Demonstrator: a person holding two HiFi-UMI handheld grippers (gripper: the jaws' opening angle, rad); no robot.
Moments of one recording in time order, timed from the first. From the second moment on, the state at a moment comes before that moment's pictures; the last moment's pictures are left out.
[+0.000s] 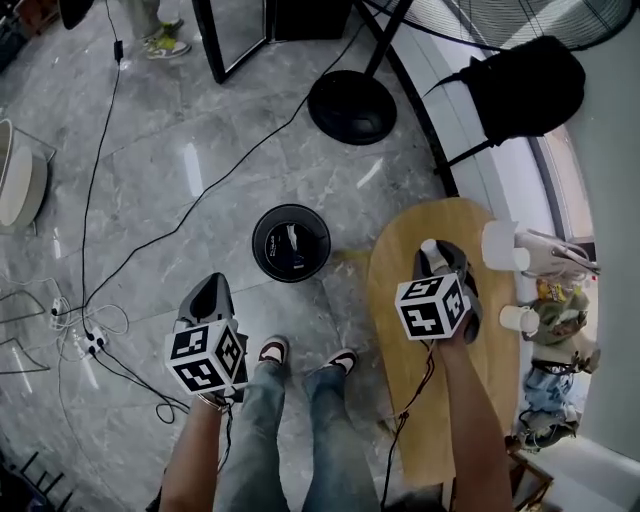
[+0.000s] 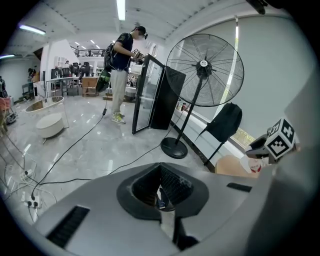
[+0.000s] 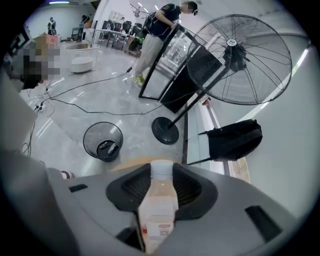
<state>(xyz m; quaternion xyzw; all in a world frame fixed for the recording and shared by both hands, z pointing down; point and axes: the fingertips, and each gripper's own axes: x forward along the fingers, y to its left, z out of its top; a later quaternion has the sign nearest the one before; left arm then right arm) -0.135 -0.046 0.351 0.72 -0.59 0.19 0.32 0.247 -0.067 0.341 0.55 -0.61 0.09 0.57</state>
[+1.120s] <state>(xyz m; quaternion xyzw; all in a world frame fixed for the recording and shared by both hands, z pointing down) -0.316 -0.001 0.437 0.62 -0.67 0.17 0.36 -0.032 -0.169 0.431 0.51 -0.75 0.09 0.40</state>
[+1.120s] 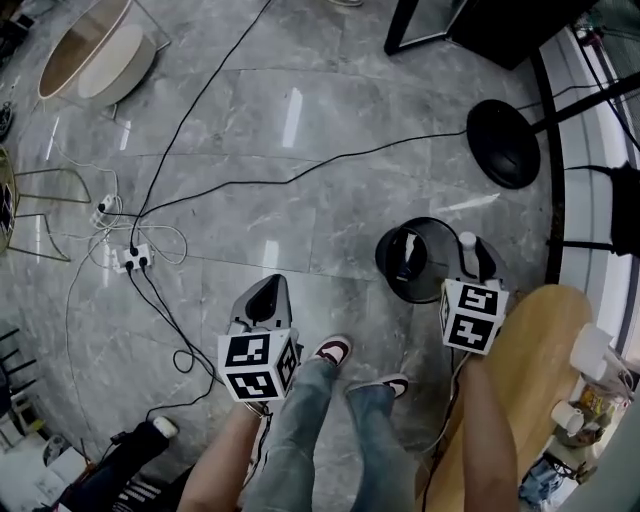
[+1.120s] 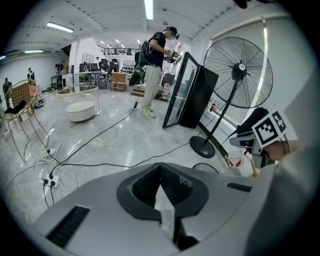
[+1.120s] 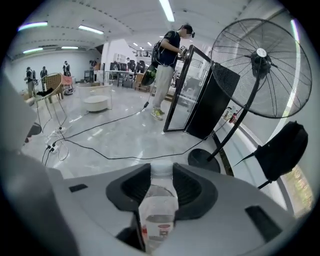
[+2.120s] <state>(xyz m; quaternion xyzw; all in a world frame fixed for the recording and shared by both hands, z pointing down) -0.323 -0.004 0.467 0.63 -0.67 0.18 0.36 -0.009 -0.155 0.504 0.57 -0.74 0.16 0.33</state>
